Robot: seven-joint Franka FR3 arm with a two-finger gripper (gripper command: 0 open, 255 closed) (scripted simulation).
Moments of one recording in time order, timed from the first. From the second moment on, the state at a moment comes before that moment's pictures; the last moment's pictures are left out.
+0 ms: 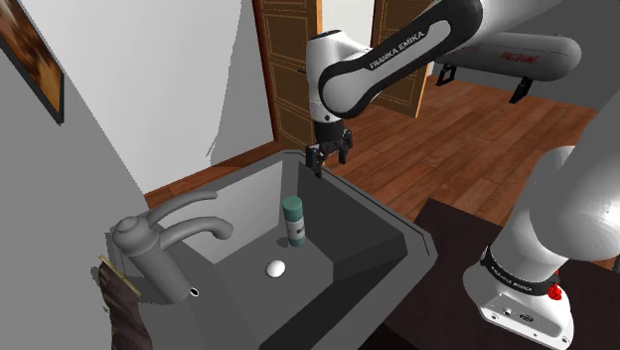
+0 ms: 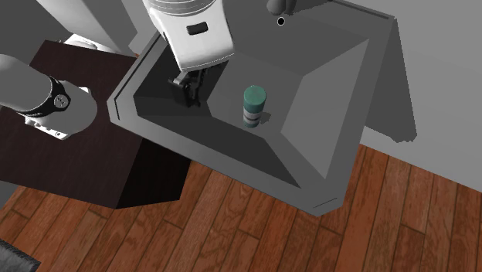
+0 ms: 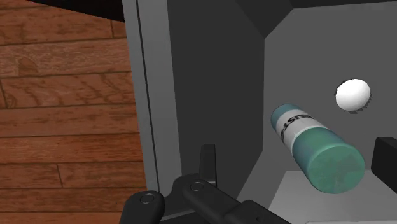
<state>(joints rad) 0.07 -0.13 0.08 -2.33 0.01 2.16 0.34</state>
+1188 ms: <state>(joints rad) 0.13 0.43 0.11 -1.97 -0.04 2.37 0.45</state>
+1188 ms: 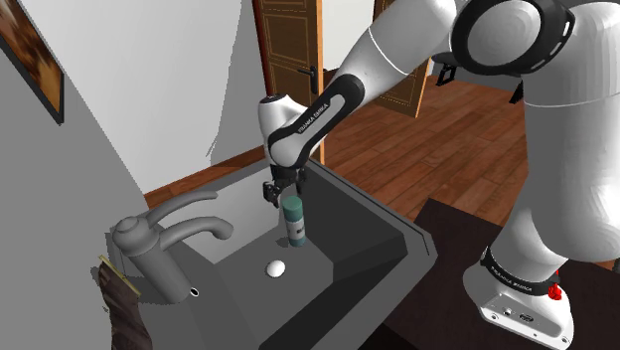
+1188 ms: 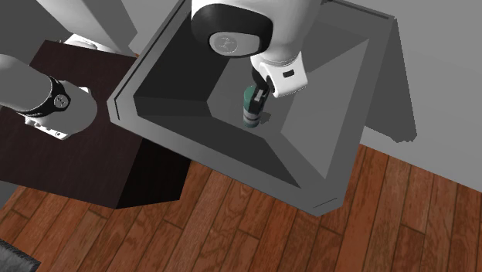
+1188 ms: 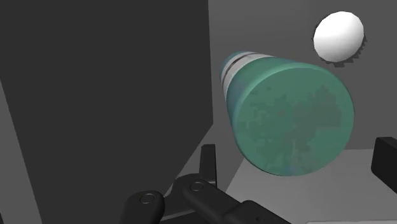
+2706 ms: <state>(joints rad) 0.13 0.39 0.11 -1.97 -0.04 2.33 0.44</state>
